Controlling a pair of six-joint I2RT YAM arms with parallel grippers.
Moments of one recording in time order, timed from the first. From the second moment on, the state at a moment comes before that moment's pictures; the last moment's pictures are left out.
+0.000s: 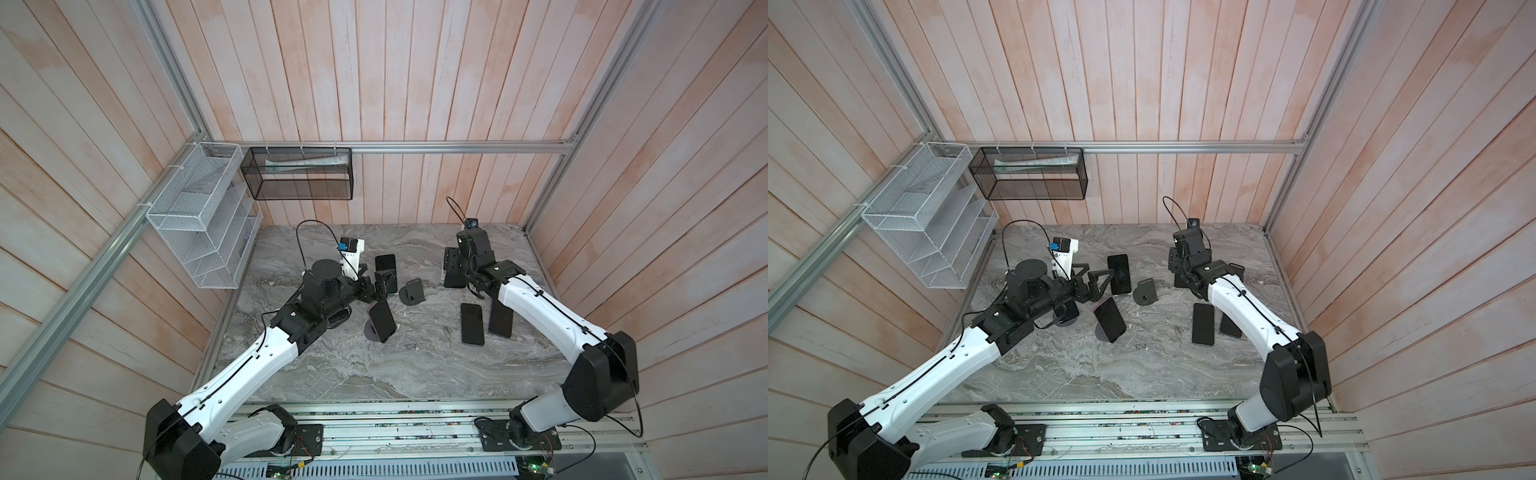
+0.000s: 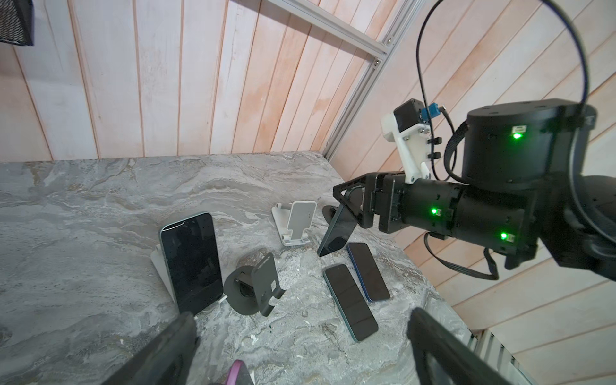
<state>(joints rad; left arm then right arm) -0.61 1.16 0.99 -0.08 0.15 -0.37 0.48 1.50 1.27 -0.44 0.39 0.33</state>
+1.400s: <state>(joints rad) -0.66 1.19 1.00 -0.07 0.25 -0.40 0.54 1.62 1.03 -0.48 0.19 0.48</state>
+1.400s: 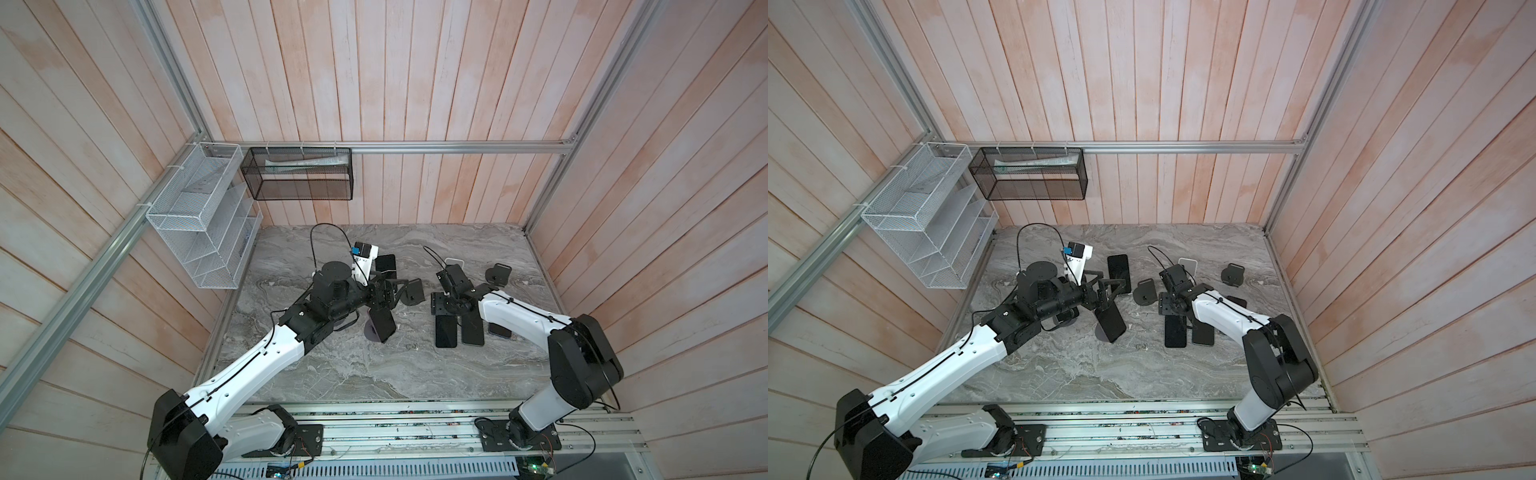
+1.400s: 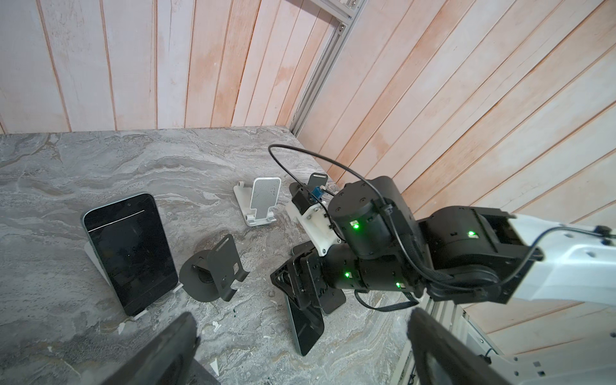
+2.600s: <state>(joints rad) -0.66 1.19 1.00 -0.07 0.23 -0.39 0.52 1.77 0.97 -0.34 0.21 0.49</state>
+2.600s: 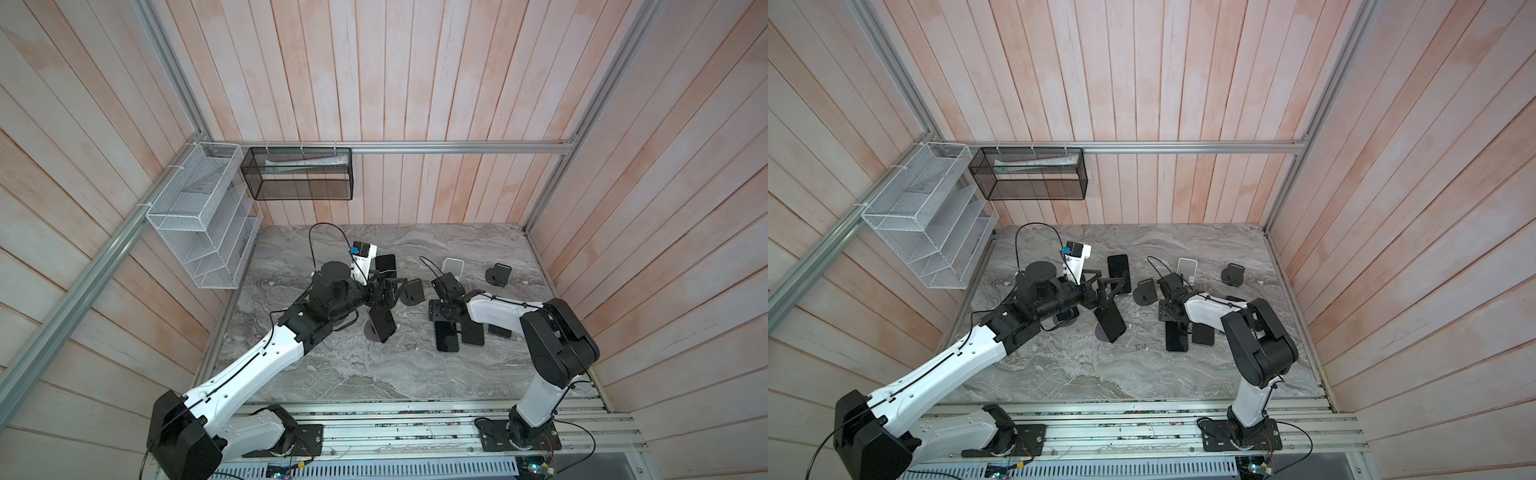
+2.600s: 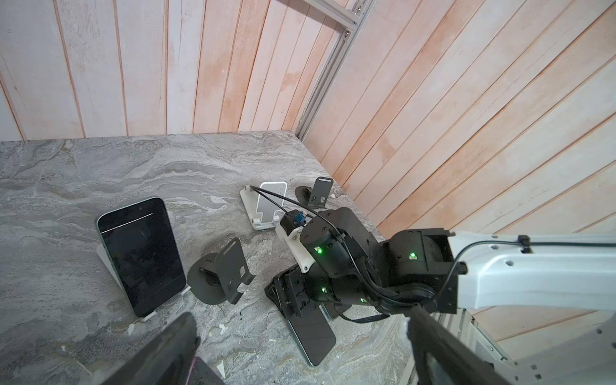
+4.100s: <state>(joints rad) -0.66 1.14 1.00 -0.07 0.12 -0.36 0.56 1.70 1.22 -0.37 0.06 0.22</state>
